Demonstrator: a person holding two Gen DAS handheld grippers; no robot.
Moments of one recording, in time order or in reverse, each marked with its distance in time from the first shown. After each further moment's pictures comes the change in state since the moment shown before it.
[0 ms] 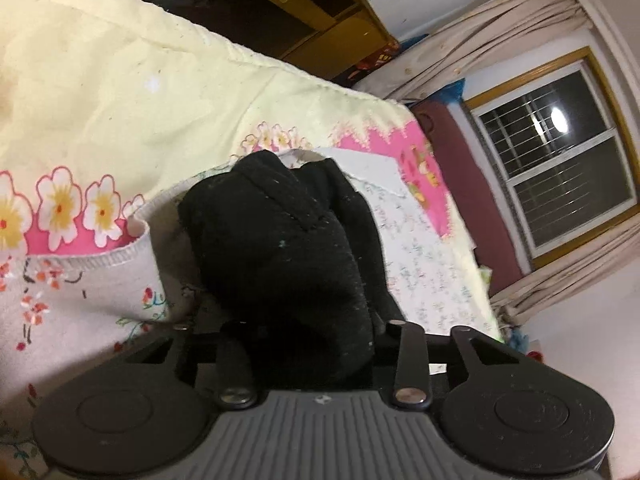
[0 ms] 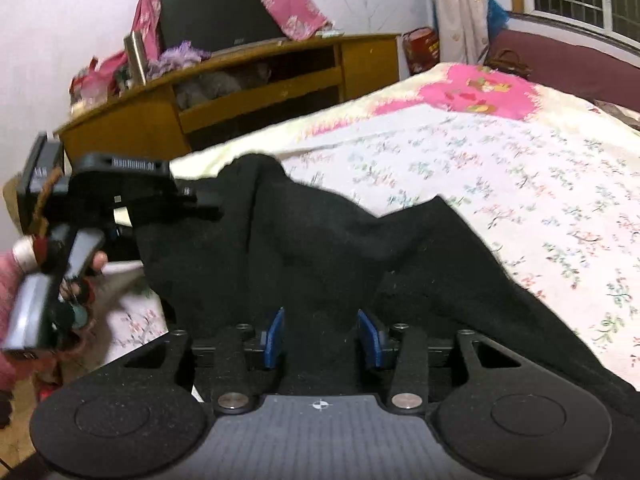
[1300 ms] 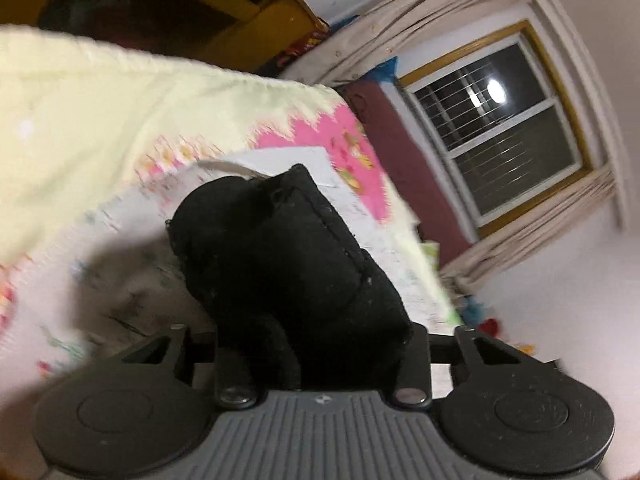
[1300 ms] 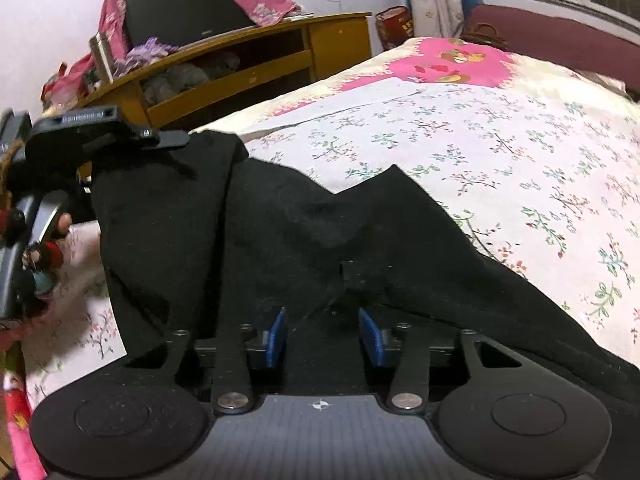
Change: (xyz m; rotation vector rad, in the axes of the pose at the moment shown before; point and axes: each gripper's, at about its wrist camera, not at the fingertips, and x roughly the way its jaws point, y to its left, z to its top) left arm 0.037 -0.020 0.025 0.097 0.068 -0.207; right arm 0.025 -0.031 -0.007 0.081 0.053 -0.036
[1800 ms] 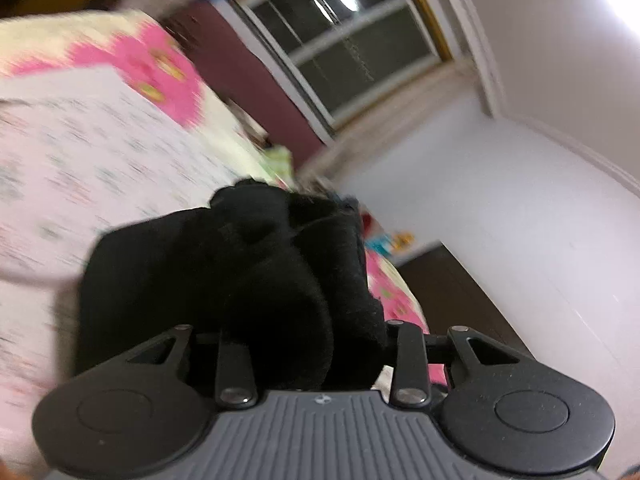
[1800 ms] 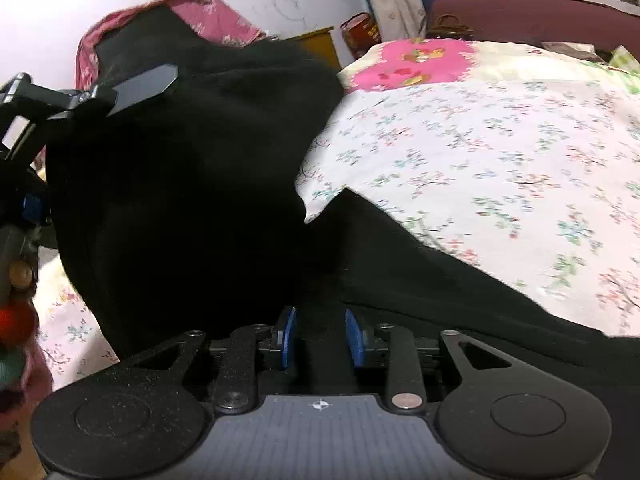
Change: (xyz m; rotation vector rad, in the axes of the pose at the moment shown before) left arm 0.025 -0.126 -0.080 0.244 0.299 -0.403; right arm -0.039 -0.025 -0.008 0.151 -0.055 0.018
